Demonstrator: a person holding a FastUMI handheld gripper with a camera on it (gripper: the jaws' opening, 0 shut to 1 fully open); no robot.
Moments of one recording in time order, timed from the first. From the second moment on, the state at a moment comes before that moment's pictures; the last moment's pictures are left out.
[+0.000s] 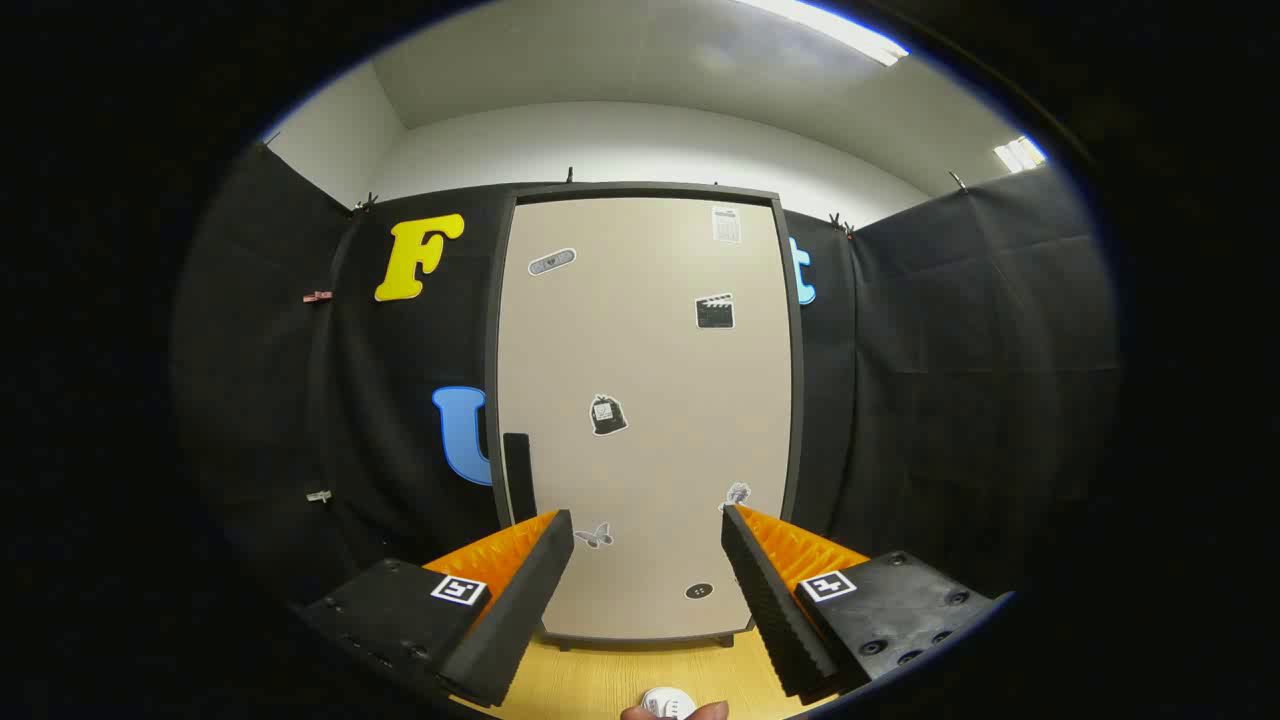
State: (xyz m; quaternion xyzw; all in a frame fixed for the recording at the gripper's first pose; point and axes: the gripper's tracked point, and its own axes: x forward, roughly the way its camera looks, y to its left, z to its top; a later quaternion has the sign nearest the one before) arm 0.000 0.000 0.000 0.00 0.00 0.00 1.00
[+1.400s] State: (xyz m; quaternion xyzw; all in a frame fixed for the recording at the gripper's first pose) arm 0.057 0.095 -0.002 0.02 0.00 0.05 1.00
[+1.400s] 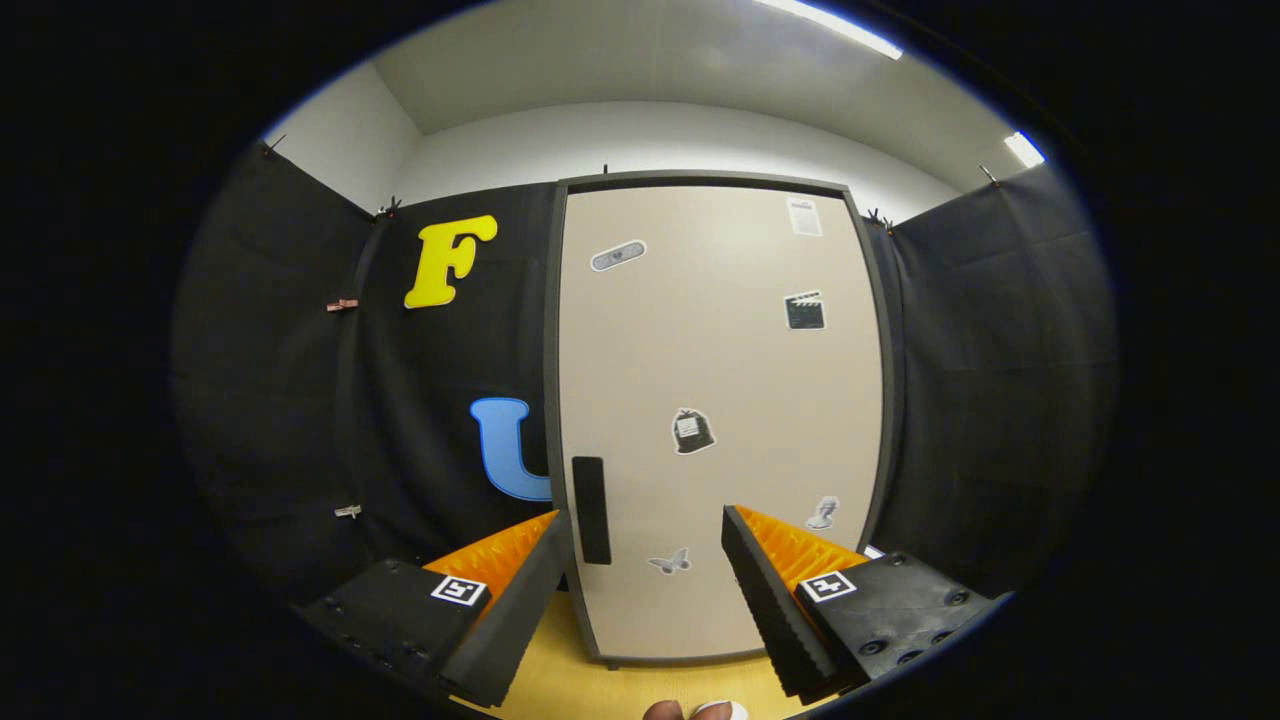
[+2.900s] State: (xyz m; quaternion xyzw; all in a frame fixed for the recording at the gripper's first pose) arm 0.205 0.145 -0.083 0.02 0.06 0.03 1.00
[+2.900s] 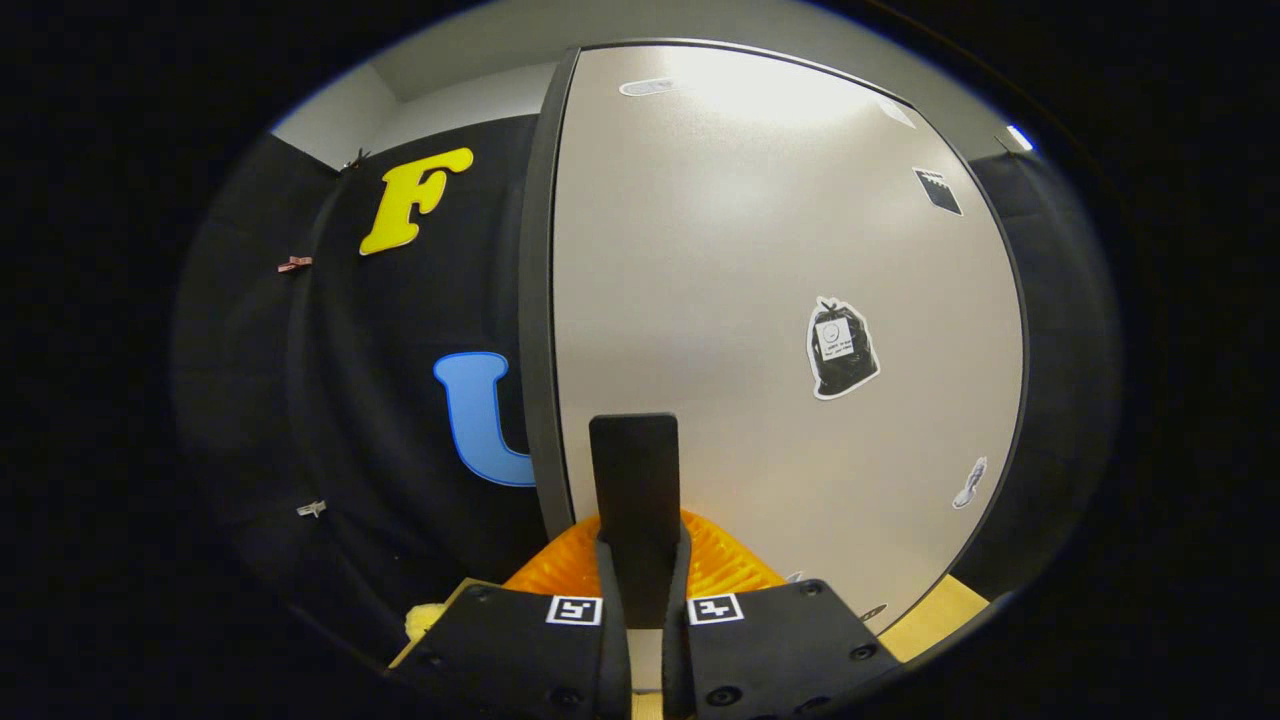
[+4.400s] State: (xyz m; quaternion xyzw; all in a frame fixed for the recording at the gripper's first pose) arm -0.015 -0.030 -0.054 0.04 0.05 0.07 1.00
